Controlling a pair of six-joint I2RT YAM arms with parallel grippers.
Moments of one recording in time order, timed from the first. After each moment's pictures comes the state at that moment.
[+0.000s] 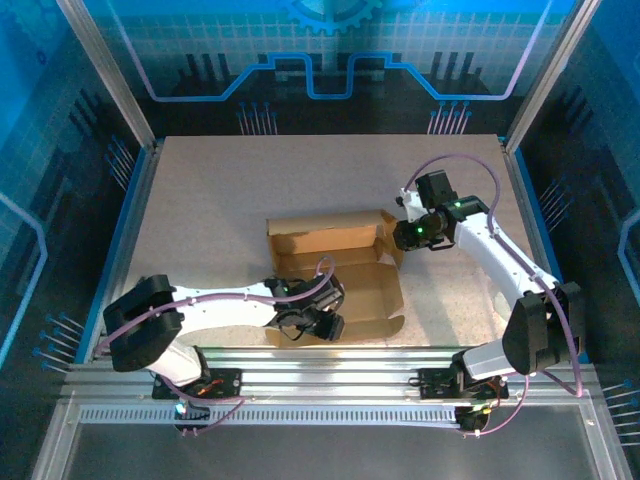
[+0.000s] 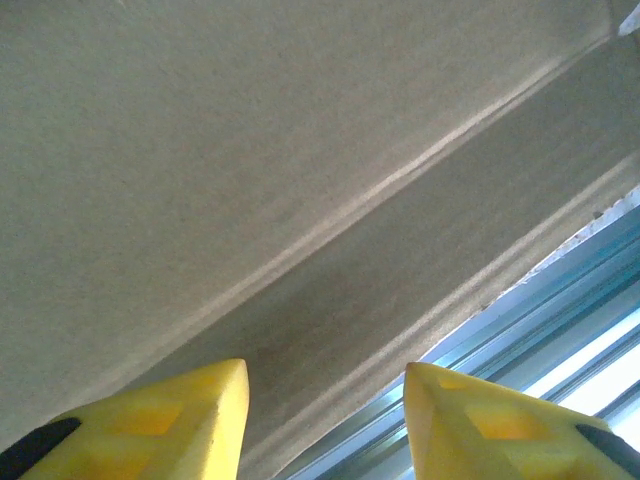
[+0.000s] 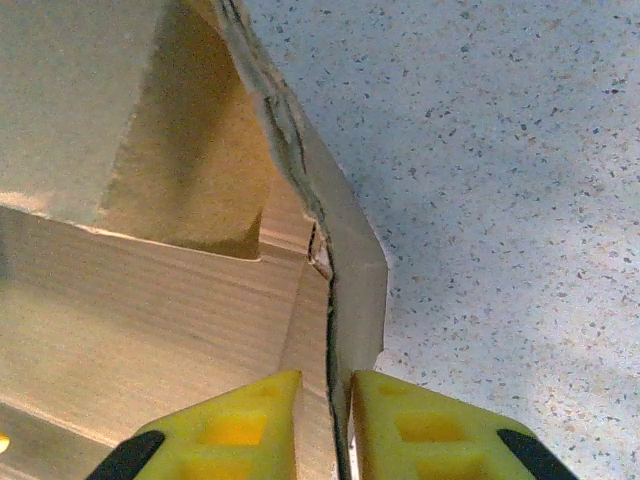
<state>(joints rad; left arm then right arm) -1.07 1.53 0.83 -0.46 0.11 -0.75 0.27 1.43 1.15 -0.87 -0.19 0.04</state>
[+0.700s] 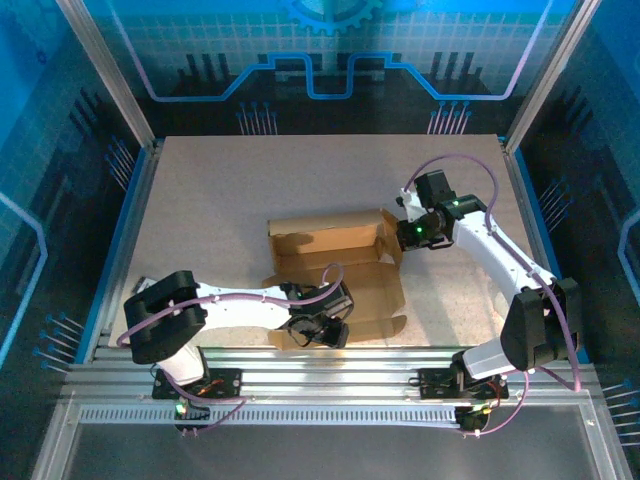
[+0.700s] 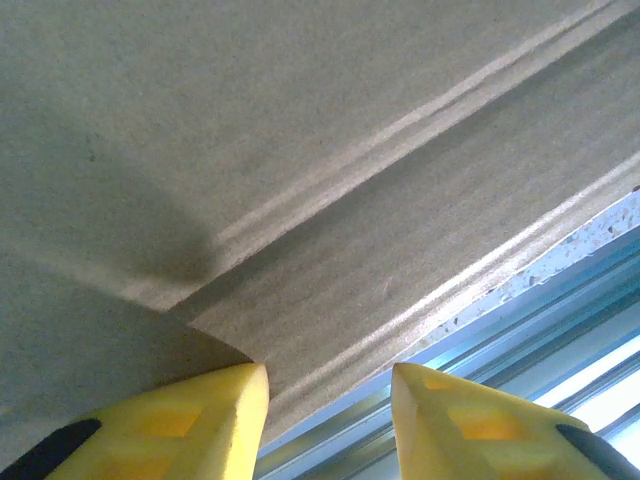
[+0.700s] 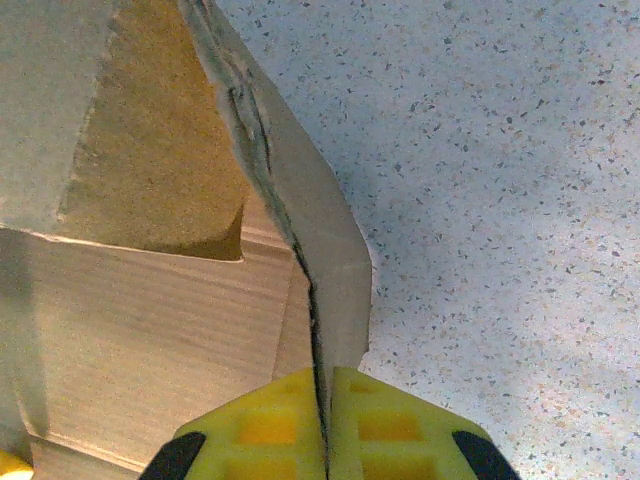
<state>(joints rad) -1.10 1.63 0.86 -0.44 0.15 -0.87 0.27 1.45 1.16 -0.87 -0.17 0.06</state>
